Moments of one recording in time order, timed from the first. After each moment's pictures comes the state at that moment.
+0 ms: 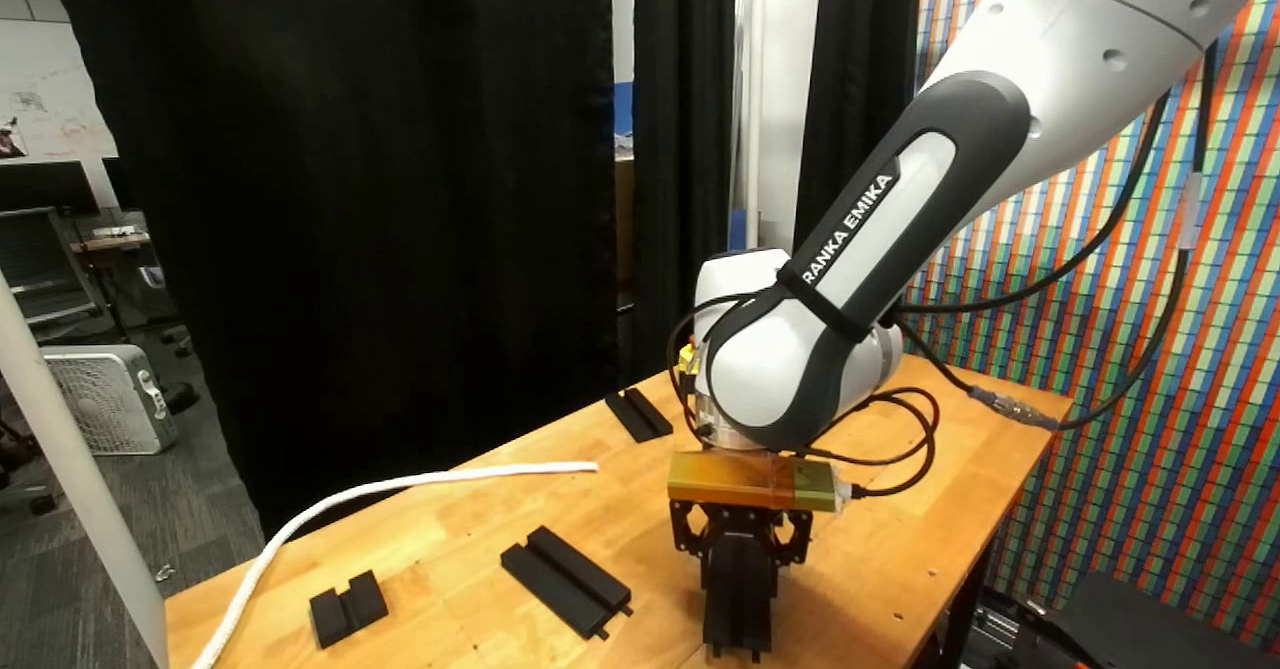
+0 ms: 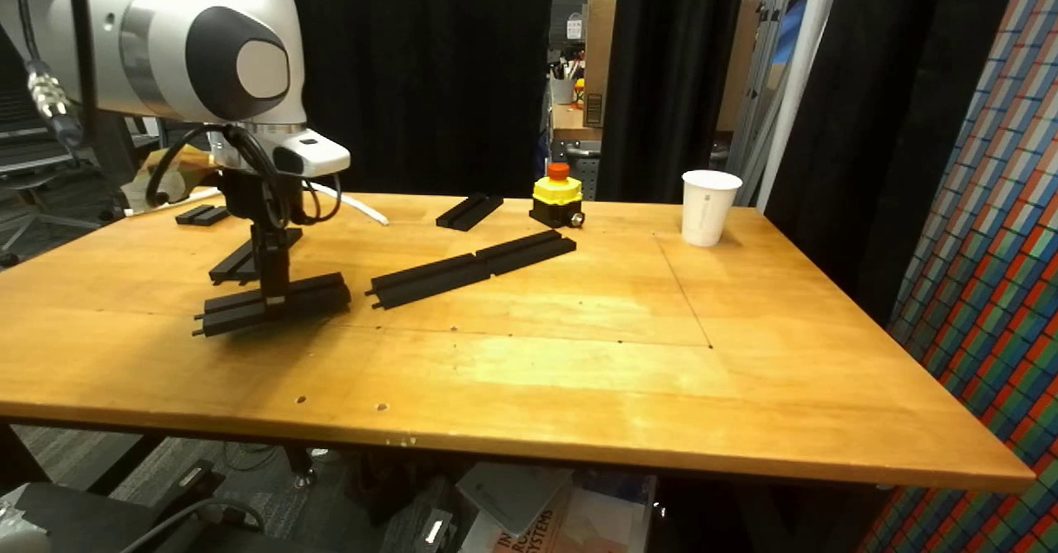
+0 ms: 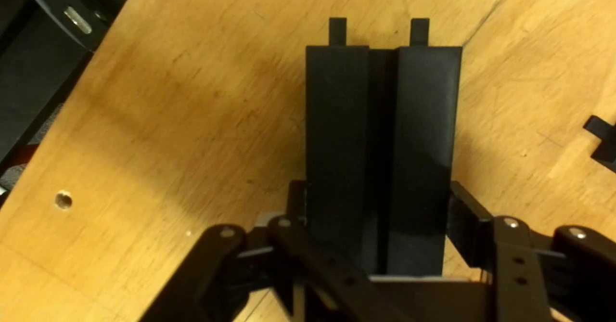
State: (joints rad) arm 0.23 0.09 0.17 -2.55 0.19 2.56 1.00
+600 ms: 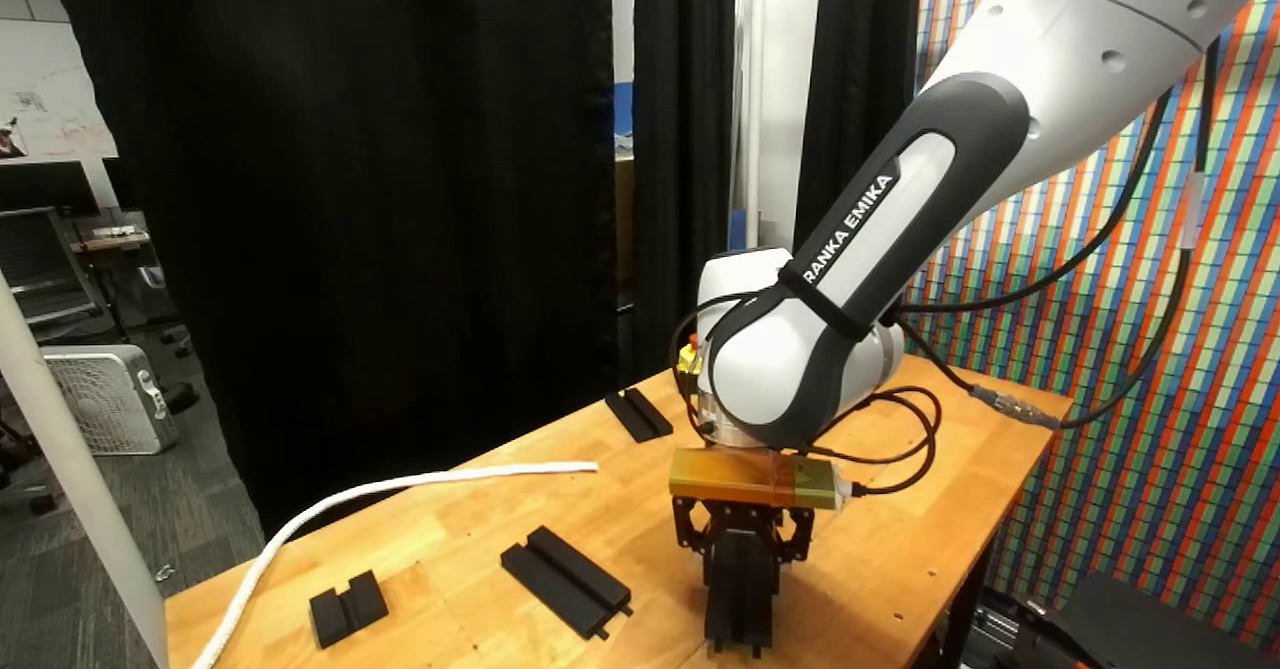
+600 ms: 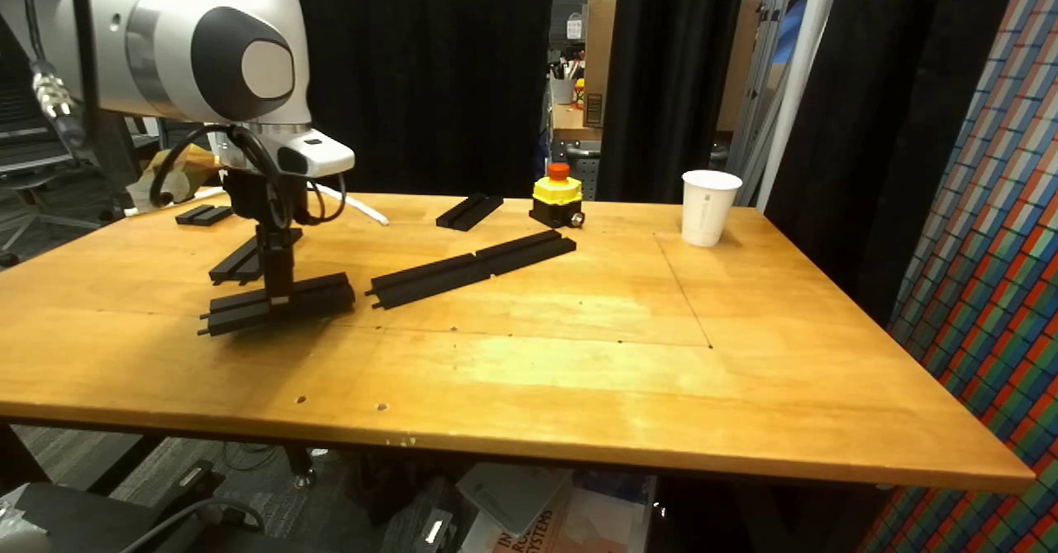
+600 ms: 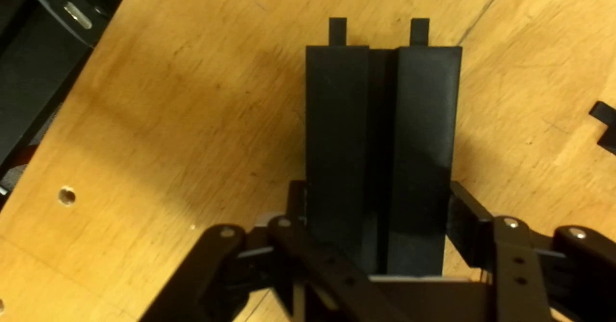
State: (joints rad) arm 0.22 0.09 0.16 -2.55 0.18 2.56 1.01
